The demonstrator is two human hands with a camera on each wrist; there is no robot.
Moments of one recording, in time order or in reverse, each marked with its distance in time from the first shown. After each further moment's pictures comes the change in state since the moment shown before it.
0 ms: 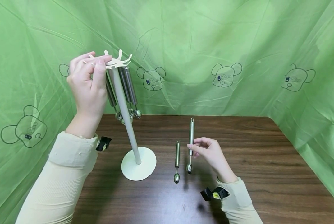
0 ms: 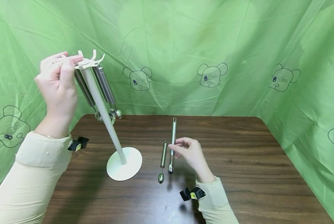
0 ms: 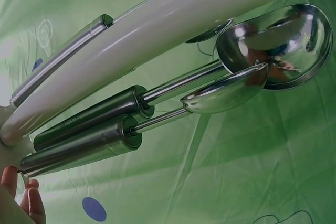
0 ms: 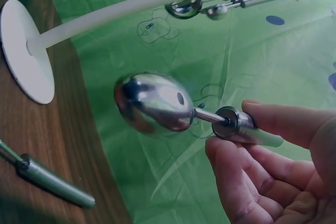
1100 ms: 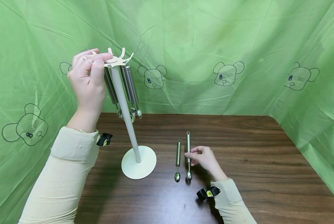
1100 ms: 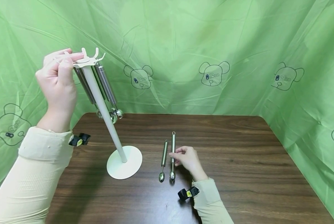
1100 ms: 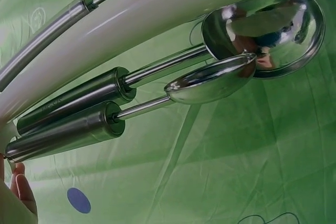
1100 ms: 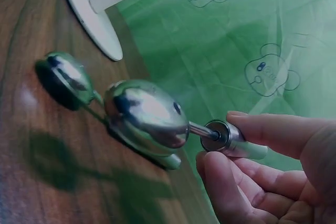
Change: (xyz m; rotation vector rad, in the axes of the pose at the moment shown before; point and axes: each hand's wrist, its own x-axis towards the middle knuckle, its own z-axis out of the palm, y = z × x) left_hand 0.006 -0.006 0.005 -0.192 0.023 -0.045; right_hand 0.019 0.066 0.018 -0.007 -0.029 0.164
